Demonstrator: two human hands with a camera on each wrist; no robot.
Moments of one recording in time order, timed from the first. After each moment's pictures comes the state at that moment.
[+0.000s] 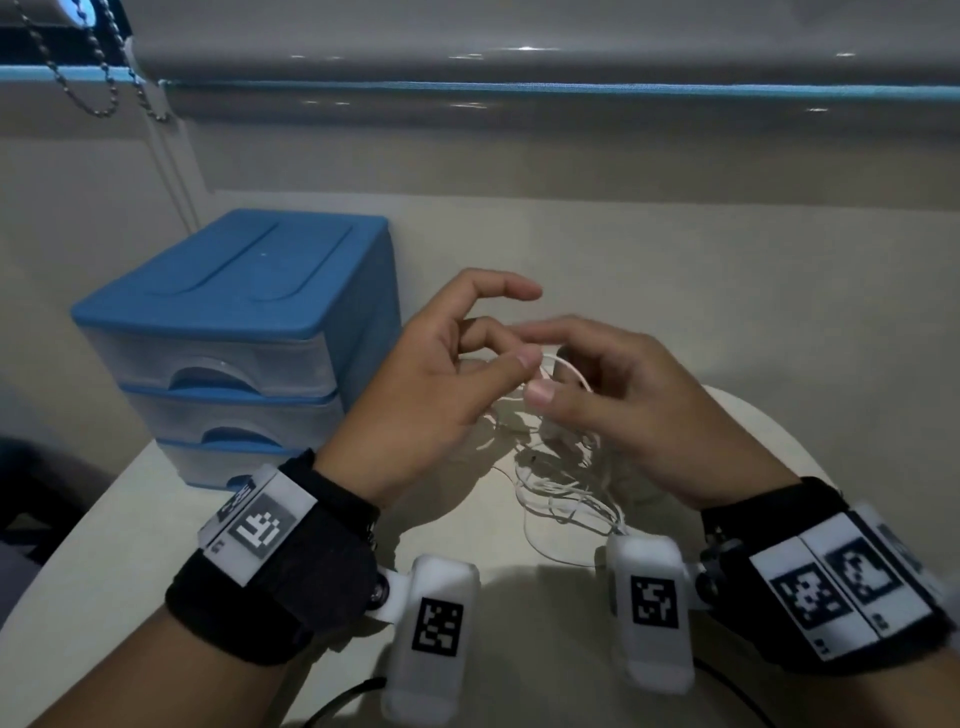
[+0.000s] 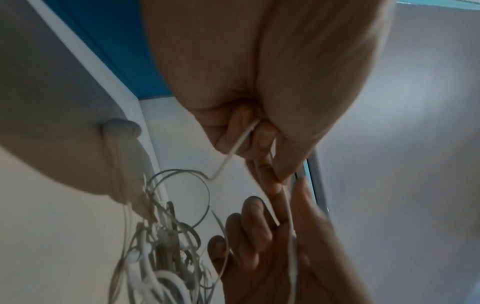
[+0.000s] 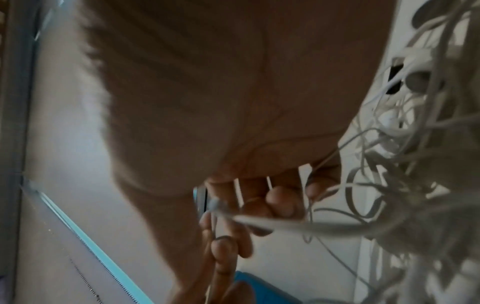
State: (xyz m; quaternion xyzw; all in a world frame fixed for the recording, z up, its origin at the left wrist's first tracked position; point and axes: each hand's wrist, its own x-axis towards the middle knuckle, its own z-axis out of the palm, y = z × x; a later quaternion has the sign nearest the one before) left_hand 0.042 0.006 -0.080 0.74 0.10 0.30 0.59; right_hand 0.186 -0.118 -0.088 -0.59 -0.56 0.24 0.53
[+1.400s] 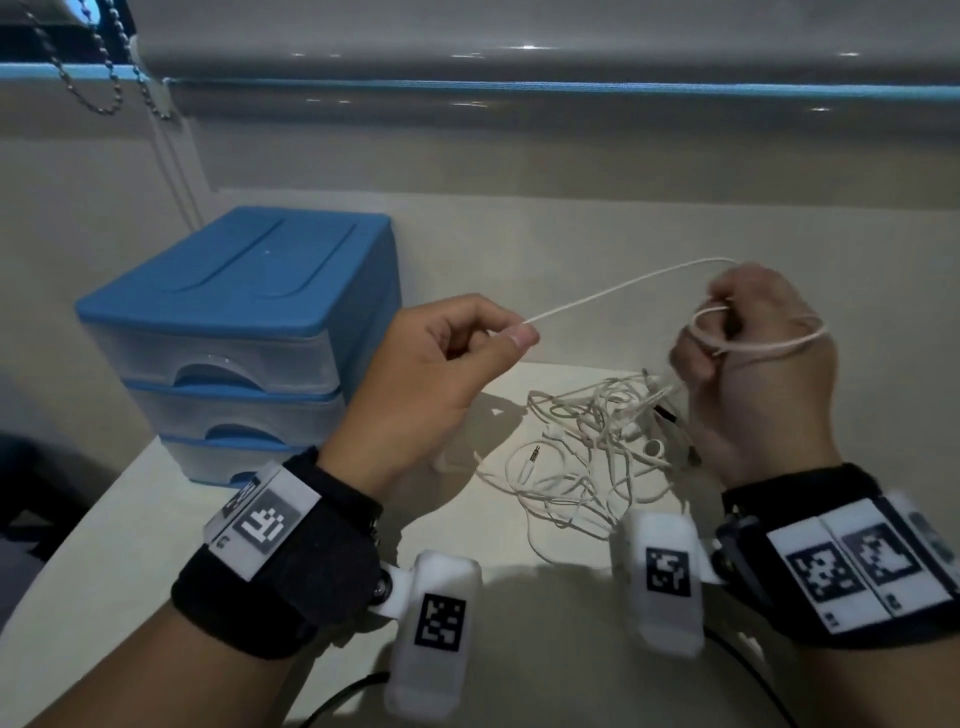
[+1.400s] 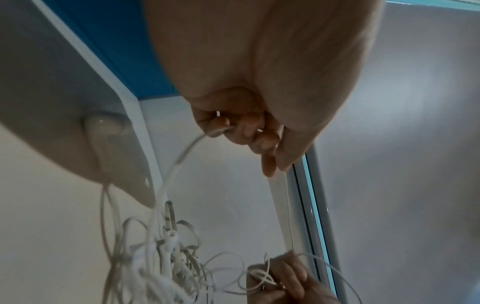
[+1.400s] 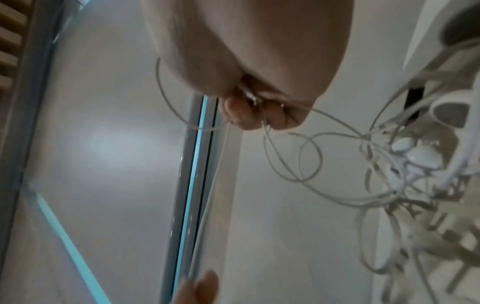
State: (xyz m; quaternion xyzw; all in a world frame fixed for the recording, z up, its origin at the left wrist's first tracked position) left_hand 0.047 0.012 -0.084 0.75 0.15 0.37 0.54; right_hand 0.218 -0.121 -0.082 -0.45 -0.23 0.12 0.85
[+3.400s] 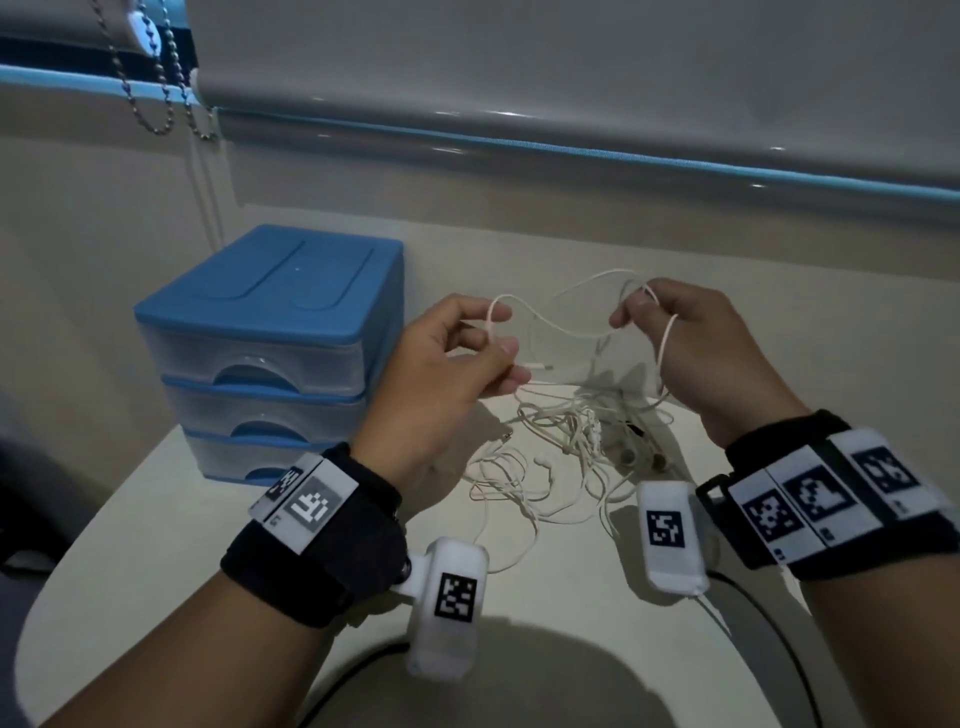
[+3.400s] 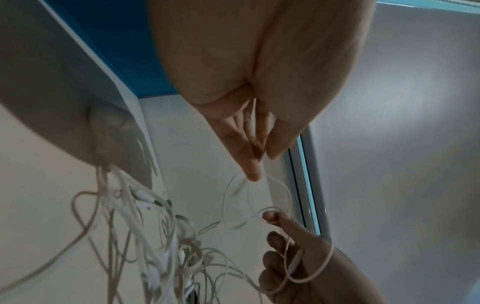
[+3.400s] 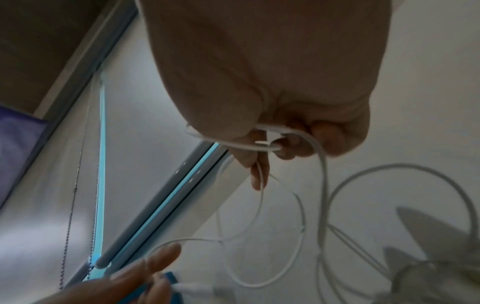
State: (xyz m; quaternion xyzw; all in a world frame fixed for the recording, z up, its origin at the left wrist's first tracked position) left_hand 0.047 0.012 -0.083 0.65 0.16 0.37 0.64; right_hand 0.219 -0.118 -0.046 -0.78 -0.37 0.01 0.50
